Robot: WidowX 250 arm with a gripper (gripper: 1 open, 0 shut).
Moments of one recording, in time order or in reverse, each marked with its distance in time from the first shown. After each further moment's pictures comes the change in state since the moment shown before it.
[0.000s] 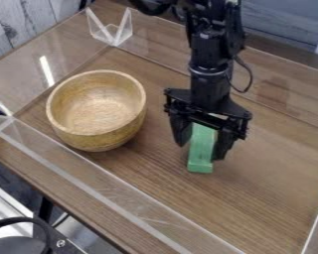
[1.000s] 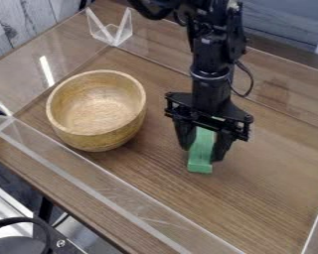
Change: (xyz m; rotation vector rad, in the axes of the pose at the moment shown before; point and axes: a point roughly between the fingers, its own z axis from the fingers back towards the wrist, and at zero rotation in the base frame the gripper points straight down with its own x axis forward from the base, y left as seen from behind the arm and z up) arm 0.001 -0.002 -0.005 0.000 -0.002 0.010
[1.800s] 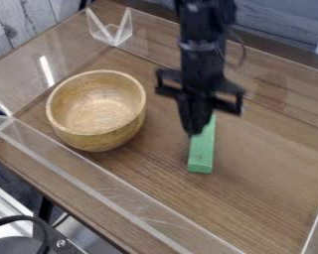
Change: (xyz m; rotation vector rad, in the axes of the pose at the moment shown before) arm -0.005 0.020 0.049 -0.037 -0.028 0.018
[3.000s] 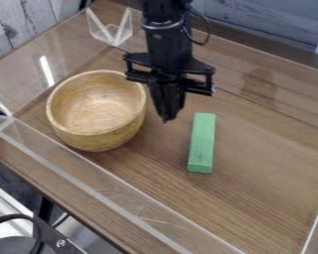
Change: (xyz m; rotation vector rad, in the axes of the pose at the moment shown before) arm -0.005 0.005 0.002 -0.004 -0.029 -0.020
